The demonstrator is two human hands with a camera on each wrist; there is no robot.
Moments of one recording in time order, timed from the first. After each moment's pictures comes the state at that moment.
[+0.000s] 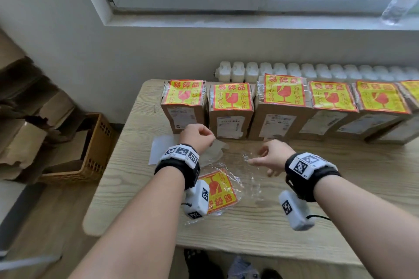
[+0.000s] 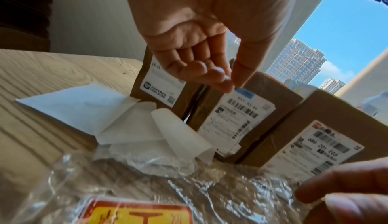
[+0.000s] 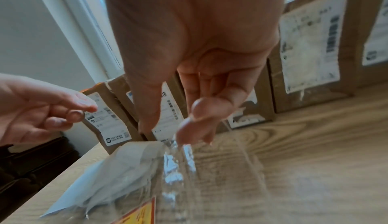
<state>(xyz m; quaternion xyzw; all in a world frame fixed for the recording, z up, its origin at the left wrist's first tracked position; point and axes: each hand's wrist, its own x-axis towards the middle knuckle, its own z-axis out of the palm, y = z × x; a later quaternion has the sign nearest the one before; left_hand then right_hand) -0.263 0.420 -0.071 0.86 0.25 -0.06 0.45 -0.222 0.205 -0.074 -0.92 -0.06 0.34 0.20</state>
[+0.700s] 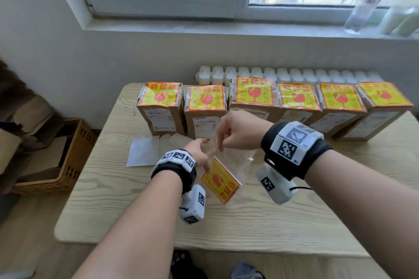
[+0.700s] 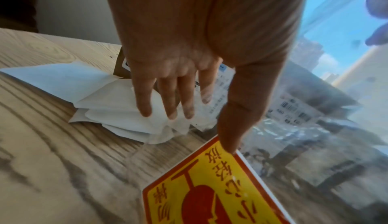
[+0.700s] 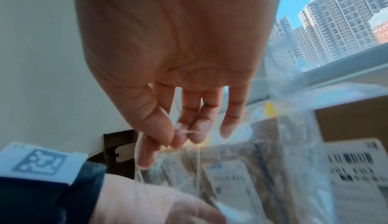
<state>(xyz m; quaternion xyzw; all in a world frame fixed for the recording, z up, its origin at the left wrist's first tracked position) -0.265 0.372 -0.077 0.87 0.18 -0.29 0.37 -0.238 0.222 0.041 -0.89 -0.35 0.24 0.17</state>
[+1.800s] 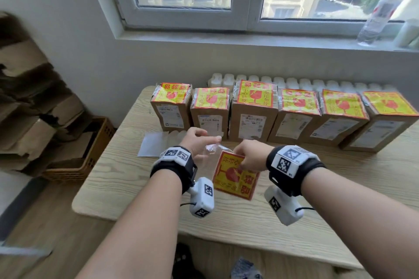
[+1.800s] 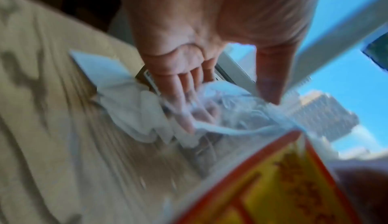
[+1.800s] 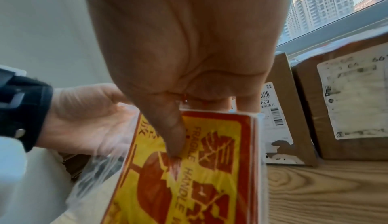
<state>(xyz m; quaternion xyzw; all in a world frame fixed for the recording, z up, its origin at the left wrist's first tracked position) -0.302 0.341 -0.036 0.71 0.31 -0.11 0.63 -0.255 0.170 -0.015 -0.89 -0.29 0.35 0.11</state>
